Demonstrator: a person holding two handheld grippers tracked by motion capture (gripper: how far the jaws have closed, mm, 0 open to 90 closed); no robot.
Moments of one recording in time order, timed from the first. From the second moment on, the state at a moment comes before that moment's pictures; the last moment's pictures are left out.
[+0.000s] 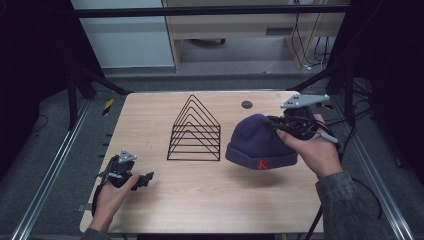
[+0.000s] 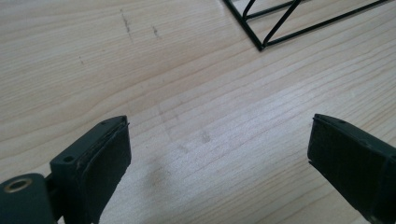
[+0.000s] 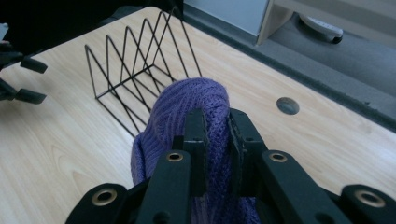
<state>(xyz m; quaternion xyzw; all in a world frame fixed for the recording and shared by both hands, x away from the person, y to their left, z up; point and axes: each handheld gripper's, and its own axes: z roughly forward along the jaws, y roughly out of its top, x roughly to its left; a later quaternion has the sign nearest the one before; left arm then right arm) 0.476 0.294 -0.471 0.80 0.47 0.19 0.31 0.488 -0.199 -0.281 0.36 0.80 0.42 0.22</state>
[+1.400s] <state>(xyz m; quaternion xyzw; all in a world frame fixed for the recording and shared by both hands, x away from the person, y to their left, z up) 0.508 0.256 -0.320 0.79 0.38 0.20 0.44 0.539 -0.138 -0.196 0.35 0.77 0.46 0.26</state>
